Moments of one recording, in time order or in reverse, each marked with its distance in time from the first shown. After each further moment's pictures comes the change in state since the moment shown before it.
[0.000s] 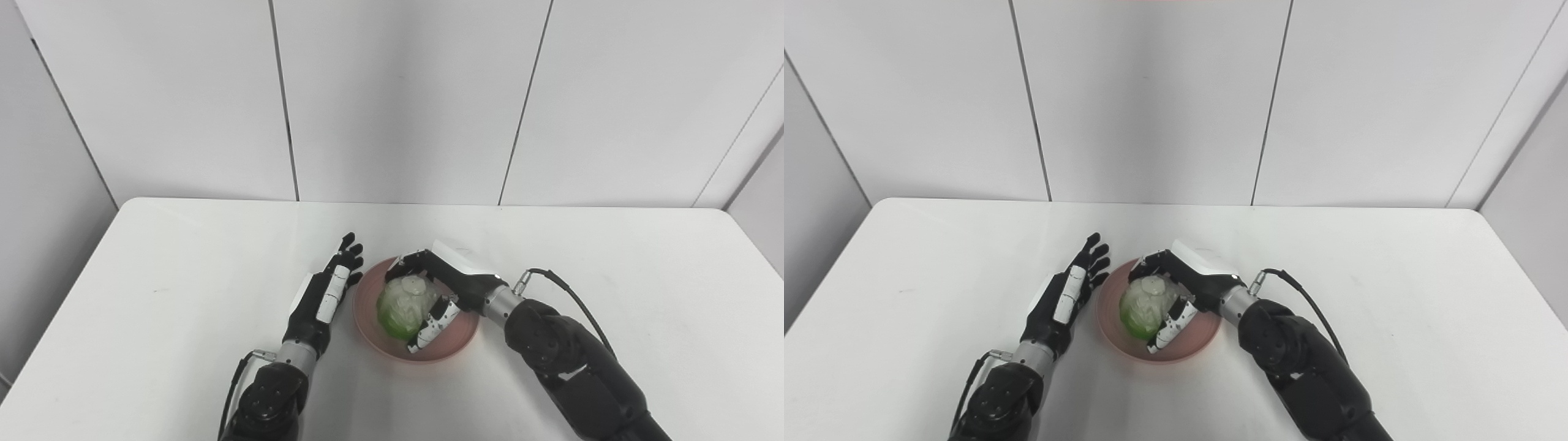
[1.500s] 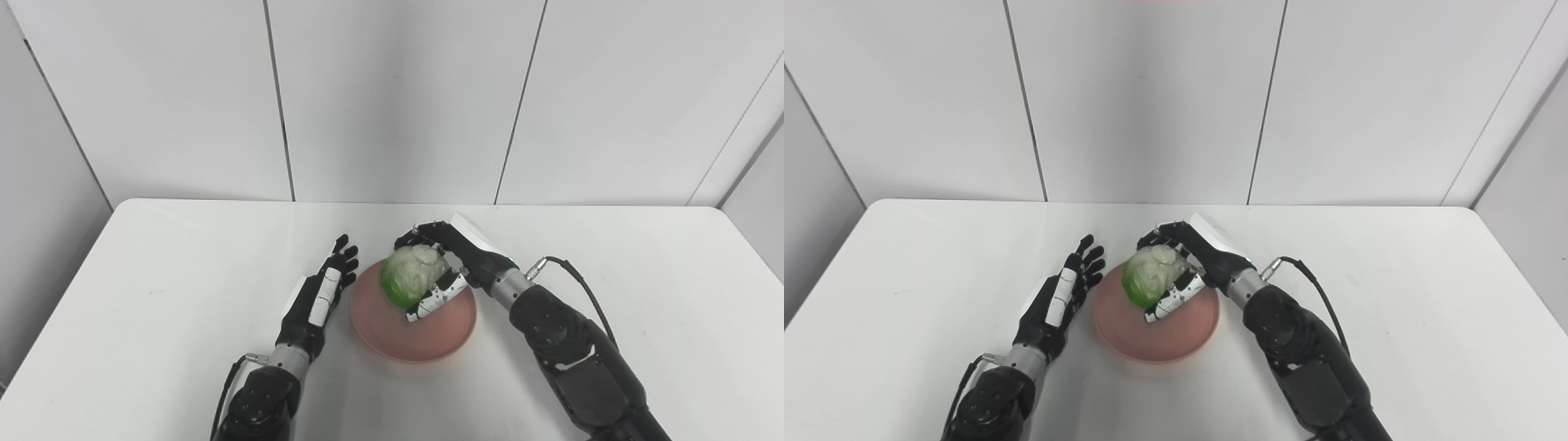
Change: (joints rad) left arm 0.010 0.014 0.001 -0.013 -0.039 0.002 -0.026; right arm -0.005 0.034 -0.116 0.001 0.140 0.040 -0.063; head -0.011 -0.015
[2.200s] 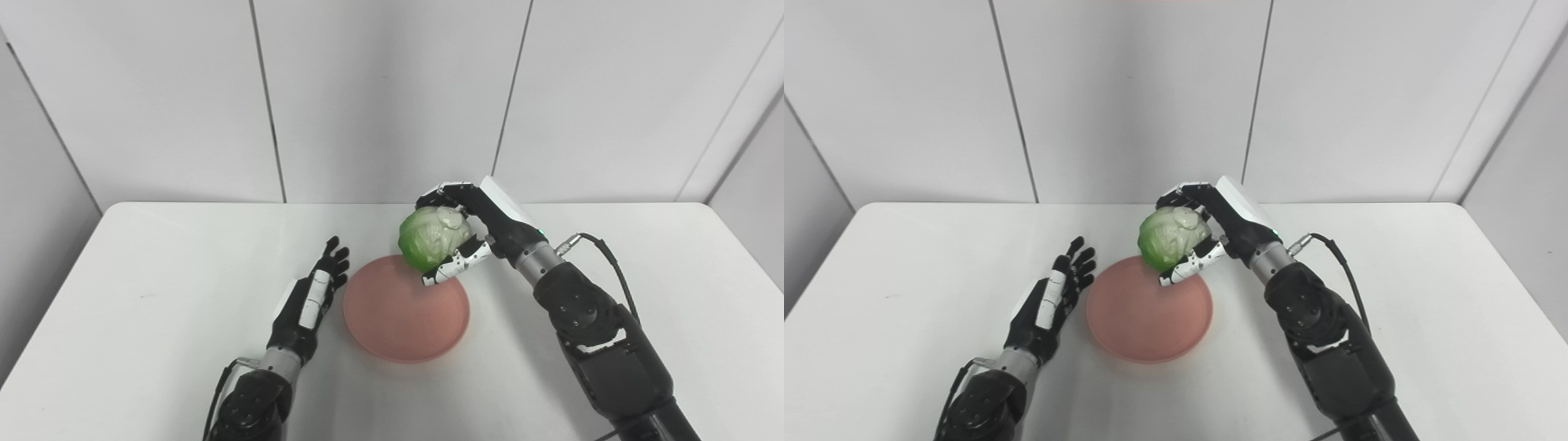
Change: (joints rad) left arm 0.004 0.005 0.008 -0.001 -0.024 0.000 -0.024; right arm -0.001 -0.036 -0.064 -0.156 0.040 0.074 -0.013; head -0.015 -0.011
